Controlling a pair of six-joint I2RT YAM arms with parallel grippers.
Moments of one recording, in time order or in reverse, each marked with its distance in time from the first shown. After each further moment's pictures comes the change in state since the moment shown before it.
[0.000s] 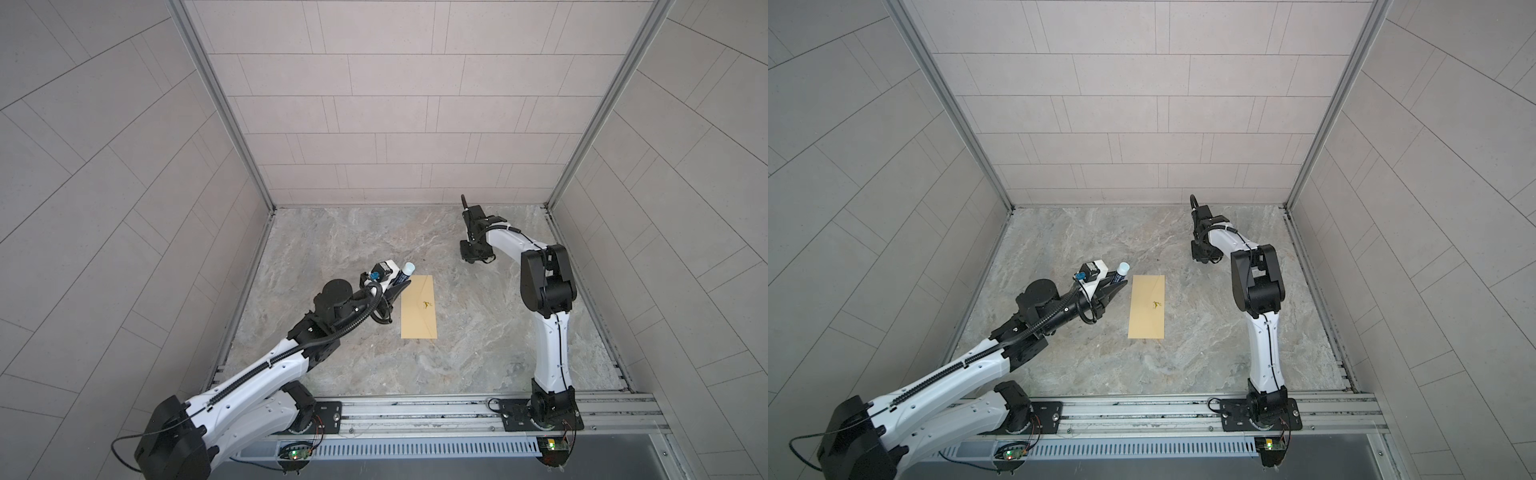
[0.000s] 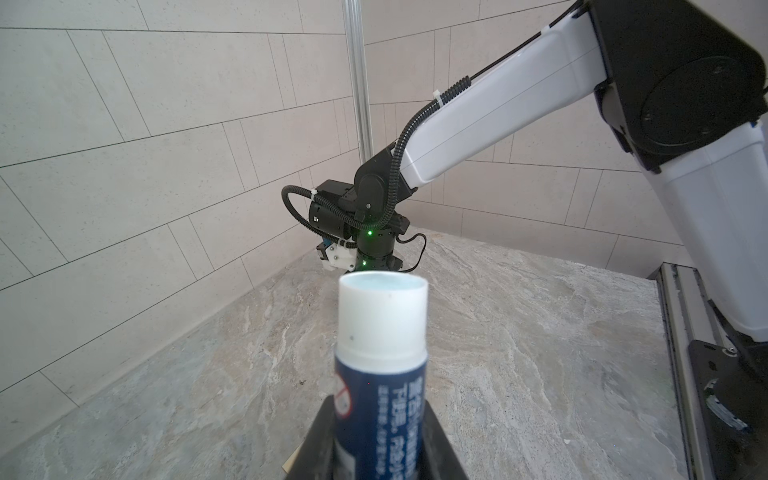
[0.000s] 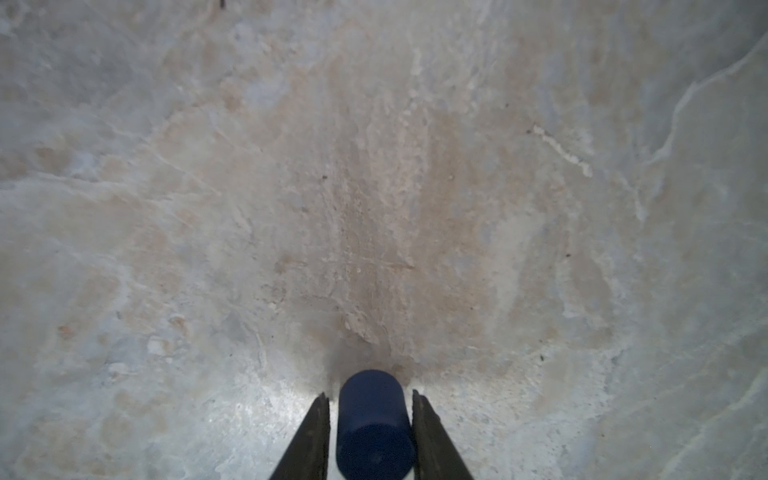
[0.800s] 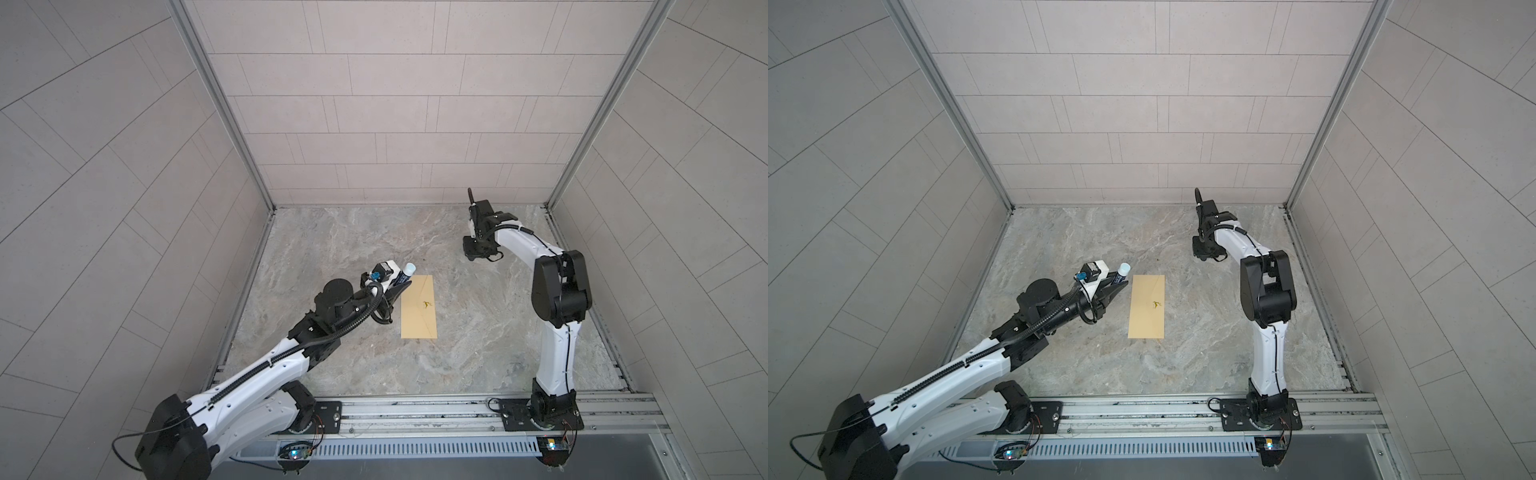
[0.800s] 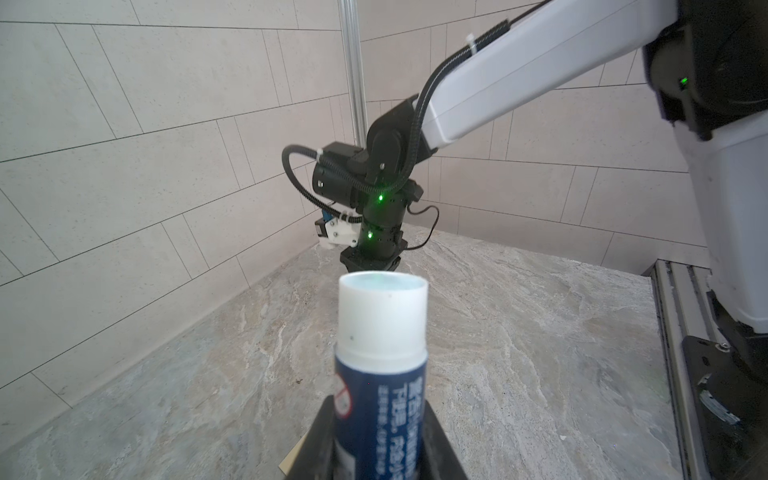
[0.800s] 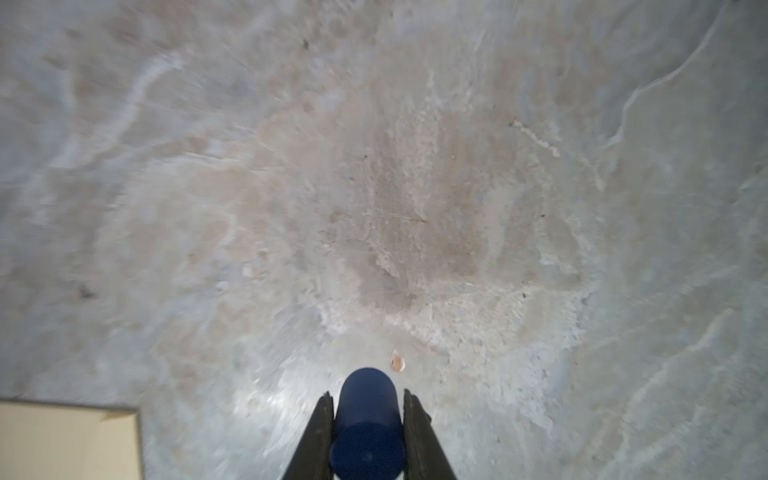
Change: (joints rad) left arm 0.000 0.008 0.000 -0.001 0.018 0.000; right arm -0.004 -0.224 -0.079 -0.033 -0.129 -0.001
